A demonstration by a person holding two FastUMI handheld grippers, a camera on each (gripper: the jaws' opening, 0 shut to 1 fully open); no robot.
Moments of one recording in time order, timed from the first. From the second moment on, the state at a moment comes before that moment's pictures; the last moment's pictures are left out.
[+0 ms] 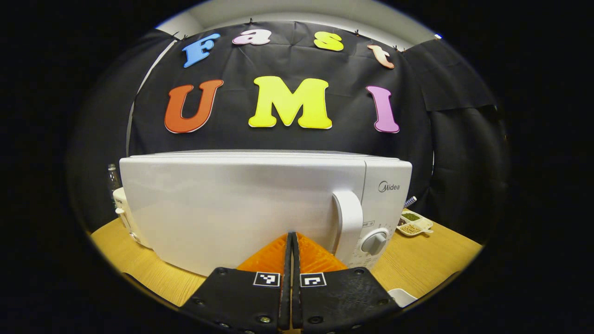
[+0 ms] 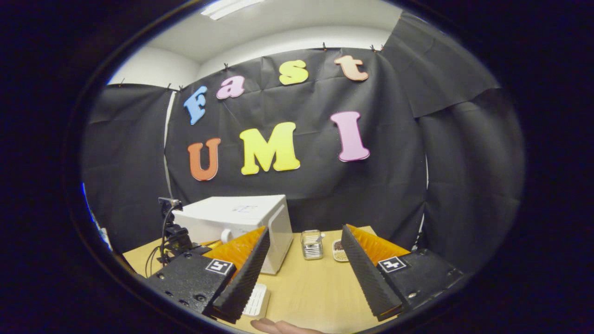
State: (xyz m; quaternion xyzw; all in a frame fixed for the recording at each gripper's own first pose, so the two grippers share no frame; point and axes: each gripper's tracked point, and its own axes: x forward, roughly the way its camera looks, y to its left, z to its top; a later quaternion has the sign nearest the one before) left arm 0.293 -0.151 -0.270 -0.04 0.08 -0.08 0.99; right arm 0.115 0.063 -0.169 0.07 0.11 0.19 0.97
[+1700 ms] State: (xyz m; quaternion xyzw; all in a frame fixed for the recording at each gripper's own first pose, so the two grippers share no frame) left arm -0.025 -0.079 -0.074 -0.01 0.00 0.00 1.00; right arm -0.035 0.037 -0.110 0.07 0.07 0.14 0.99
